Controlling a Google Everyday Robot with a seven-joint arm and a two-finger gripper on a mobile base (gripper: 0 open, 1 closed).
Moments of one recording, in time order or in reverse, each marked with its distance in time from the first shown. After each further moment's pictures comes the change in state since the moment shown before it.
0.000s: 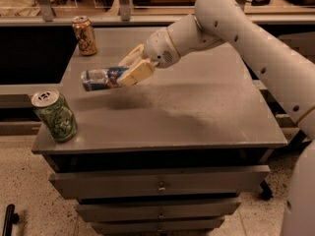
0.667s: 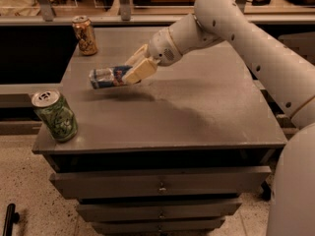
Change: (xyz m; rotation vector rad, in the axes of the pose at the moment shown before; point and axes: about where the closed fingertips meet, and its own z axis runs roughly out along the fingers) arm 0.024 -0.027 -0.008 0.048 0.057 0.067
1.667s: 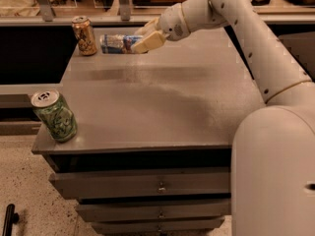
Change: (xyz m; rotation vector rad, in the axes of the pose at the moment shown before) arm -0.022 -0.084 -0.044 0.106 -0.107 -0.049
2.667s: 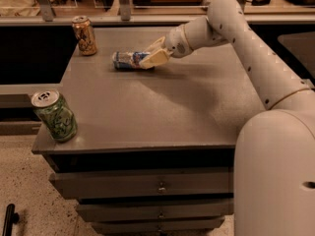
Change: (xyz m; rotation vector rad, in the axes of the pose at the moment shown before) arm 0.074 -0.015 0.015 0.046 0.076 0.108
